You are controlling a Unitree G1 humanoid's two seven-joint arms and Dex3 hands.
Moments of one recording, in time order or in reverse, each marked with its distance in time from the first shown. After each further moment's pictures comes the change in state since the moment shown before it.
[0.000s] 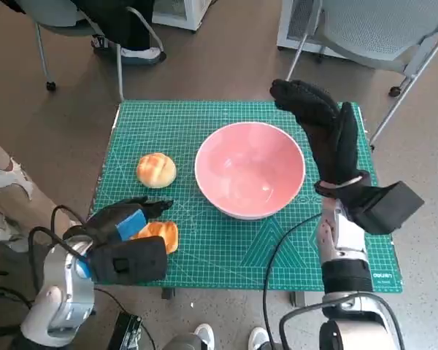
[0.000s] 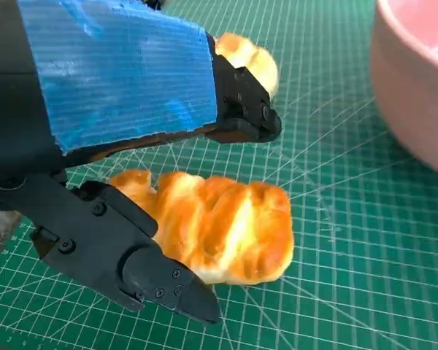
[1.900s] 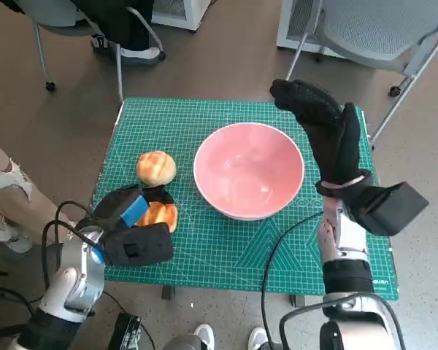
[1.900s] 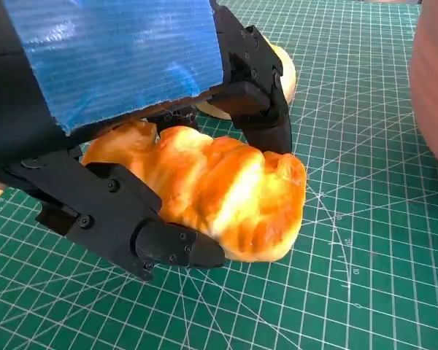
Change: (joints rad) left arm -0.079 -0.039 -0.032 0.258 -0.062 -0.106 0.192; right arm 0.001 -0.002 -0.003 -0.011 0.021 0.009 0.030
